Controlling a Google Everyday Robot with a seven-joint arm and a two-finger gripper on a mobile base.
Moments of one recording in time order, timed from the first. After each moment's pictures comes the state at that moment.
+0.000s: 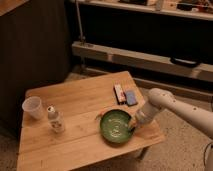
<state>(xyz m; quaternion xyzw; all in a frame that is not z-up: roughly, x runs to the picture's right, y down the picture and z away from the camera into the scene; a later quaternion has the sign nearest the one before) 0.166 0.228 0.831 -0.19 -0.43 -0.51 0.72</state>
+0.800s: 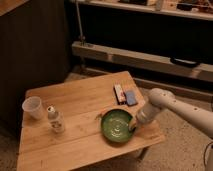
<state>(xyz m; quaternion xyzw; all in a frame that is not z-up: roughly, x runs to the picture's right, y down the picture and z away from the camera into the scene) 0.169 0.228 0.829 -0.19 -0.43 -0.51 0.72</state>
